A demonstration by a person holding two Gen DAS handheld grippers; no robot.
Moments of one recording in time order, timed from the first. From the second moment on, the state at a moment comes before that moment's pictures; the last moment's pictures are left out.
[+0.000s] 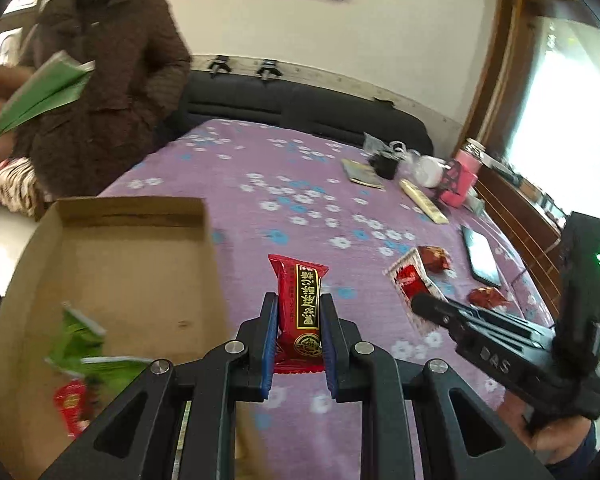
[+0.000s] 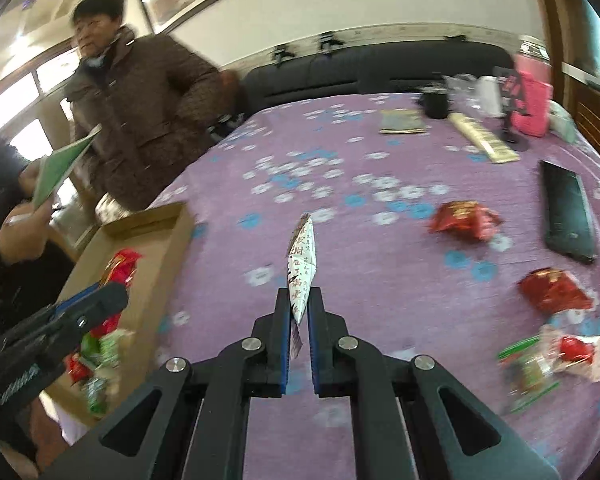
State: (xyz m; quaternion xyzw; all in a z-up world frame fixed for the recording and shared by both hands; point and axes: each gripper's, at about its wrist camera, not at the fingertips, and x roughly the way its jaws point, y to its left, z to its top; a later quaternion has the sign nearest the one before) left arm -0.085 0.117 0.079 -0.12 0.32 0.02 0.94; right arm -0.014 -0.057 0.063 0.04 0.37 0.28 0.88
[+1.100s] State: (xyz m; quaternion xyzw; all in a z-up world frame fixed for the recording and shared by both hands) left arm -0.128 0.216 0.037 -0.15 0.32 0.15 0.92; right arm -0.078 0.092 0.043 -0.04 0.41 0.41 0.81
